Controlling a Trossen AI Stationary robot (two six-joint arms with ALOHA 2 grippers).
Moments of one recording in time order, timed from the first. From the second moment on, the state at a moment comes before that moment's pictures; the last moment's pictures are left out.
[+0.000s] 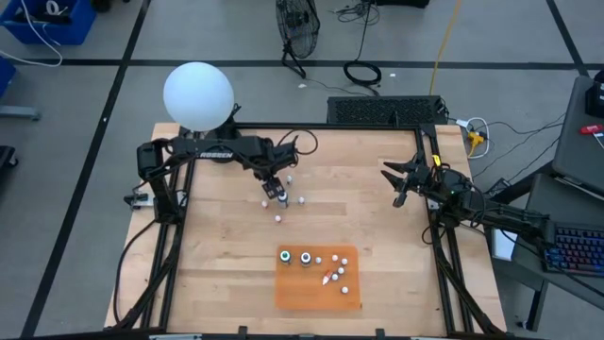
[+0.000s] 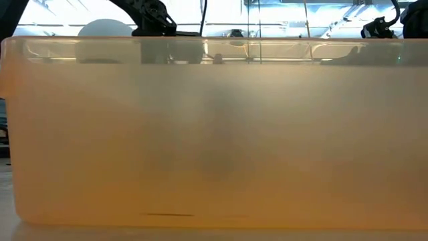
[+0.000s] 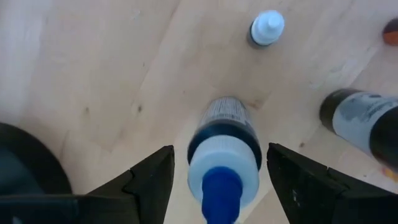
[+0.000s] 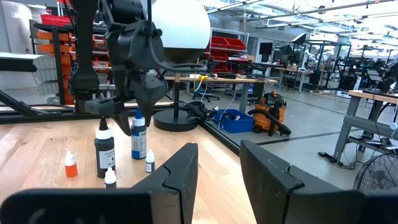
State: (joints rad) left arm 0.30 1.80 1.31 -0.98 -0.13 -0.20; right arm -0.34 0.12 0.01 0.19 0.10 -0.09
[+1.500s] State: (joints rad) left arm 0.24 1.58 1.35 -1.00 -0.20 -0.19; right arm -0.34 0.12 0.01 0.19 0.10 -0.09
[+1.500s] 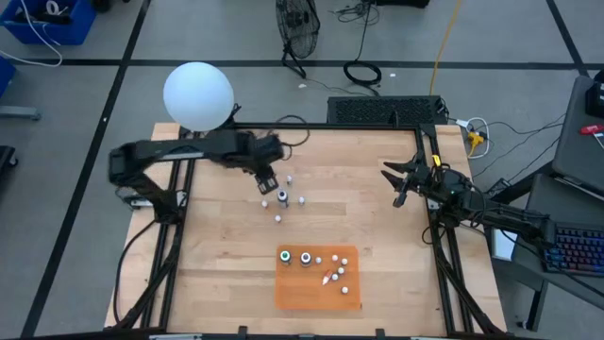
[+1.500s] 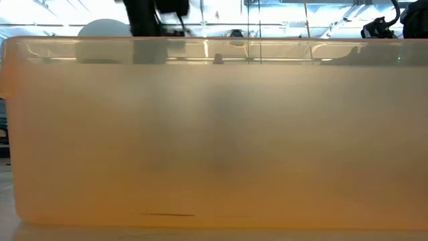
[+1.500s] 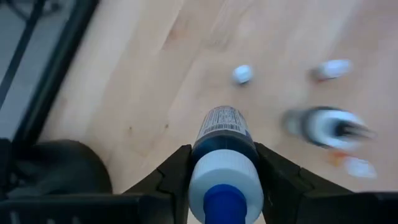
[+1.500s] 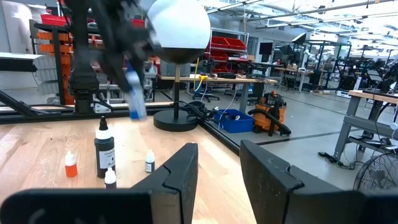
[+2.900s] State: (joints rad) left arm -0.53 2.03 1.69 -1.04 -0.17 -0.53; right arm -0.34 0.12 0.01 0.19 0.10 -0.09
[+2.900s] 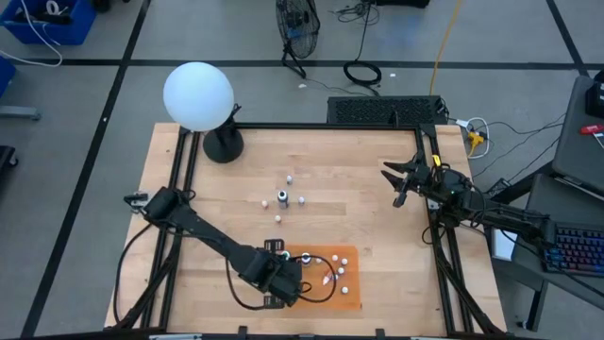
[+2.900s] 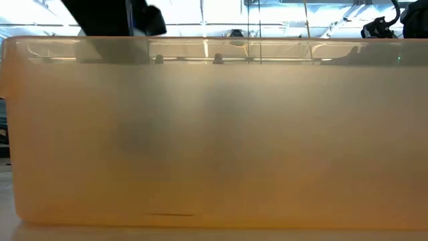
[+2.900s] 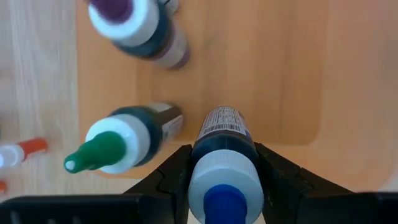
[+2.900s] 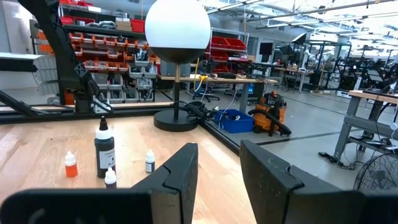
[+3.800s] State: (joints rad) left arm -0.45 1.94 1.69 -1.08 -0.05 -0.61; right arm -0.34 0.12 0.01 0.19 0.10 -0.09
